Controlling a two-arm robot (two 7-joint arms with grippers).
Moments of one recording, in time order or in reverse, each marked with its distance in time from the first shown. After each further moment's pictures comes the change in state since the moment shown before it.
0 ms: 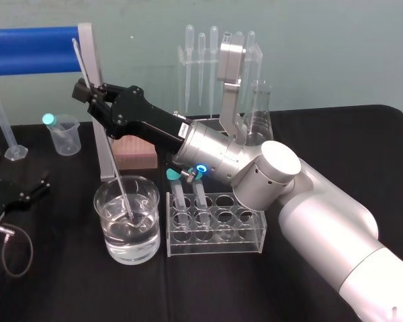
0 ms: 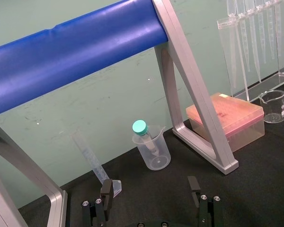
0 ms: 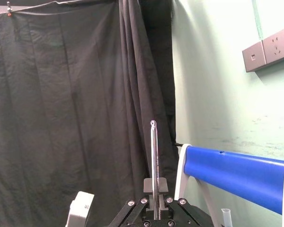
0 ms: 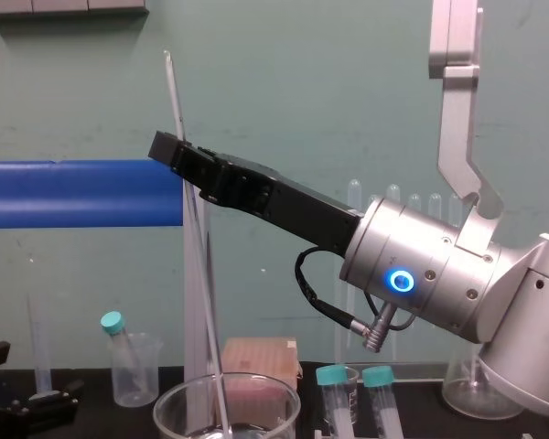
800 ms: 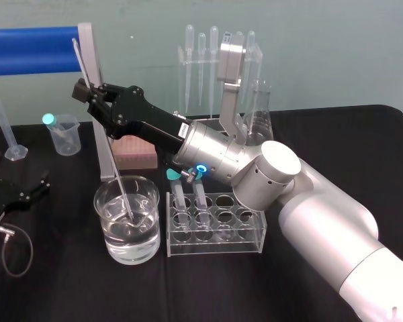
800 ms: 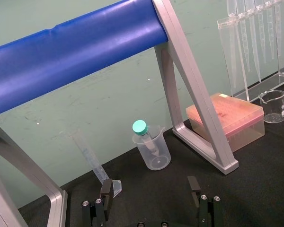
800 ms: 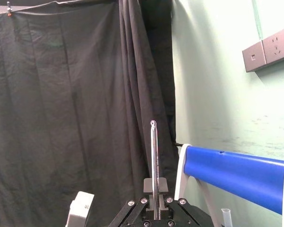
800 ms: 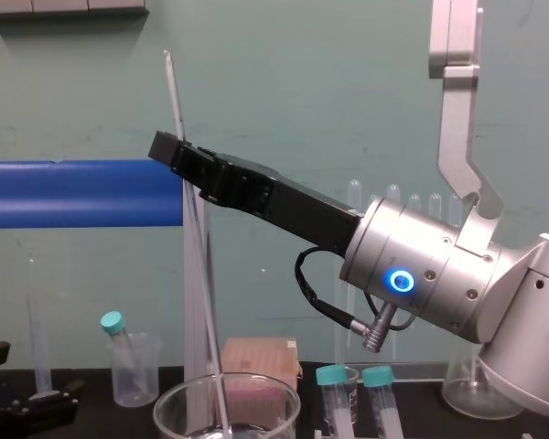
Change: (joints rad) left arm 0.000 0.000 0.000 0.000 0.000 0.000 0.000; right arm 0.000 0.000 0.000 0.000 0.000 0.000 0.000
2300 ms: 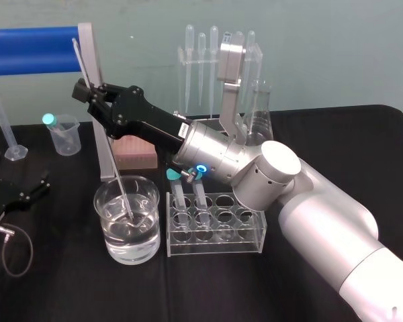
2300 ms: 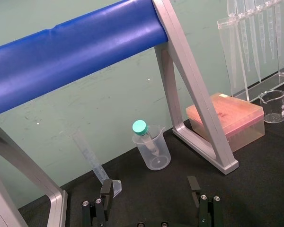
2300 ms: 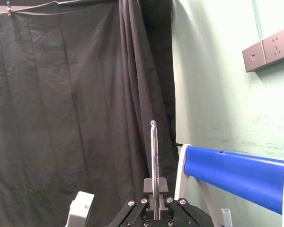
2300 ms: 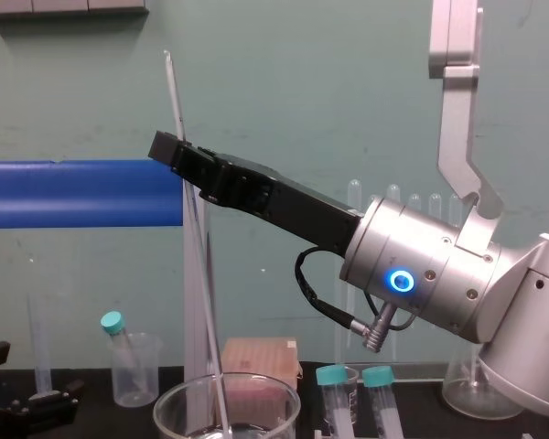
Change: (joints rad) left arm 0.000 0.000 0.000 0.000 0.000 0.000 0.000; right arm 0.000 0.000 0.000 0.000 0.000 0.000 0.000
